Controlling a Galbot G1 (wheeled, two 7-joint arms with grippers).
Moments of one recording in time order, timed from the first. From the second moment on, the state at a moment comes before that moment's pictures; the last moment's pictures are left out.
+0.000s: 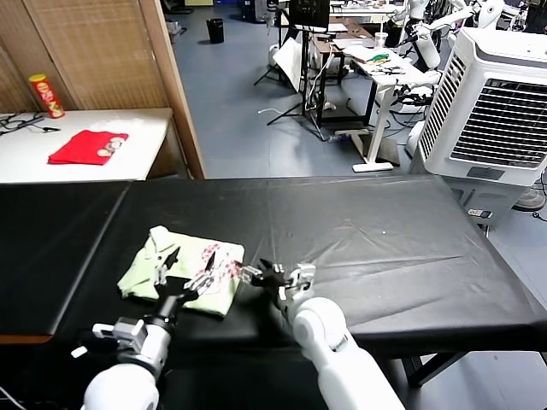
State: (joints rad) left arm 1.52 -1.16 -0.45 -2.20 -0.36 0.17 -0.14; right arm -0.97 1.49 0.05 1.69 0.67 -0.53 0.15
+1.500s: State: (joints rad) left arm 1.69 -1.07 -0.49 -2.26 -0.48 0.12 -0.27; right arm -1.43 1.21 0.26 2.06 0.12 -0.15 0.15
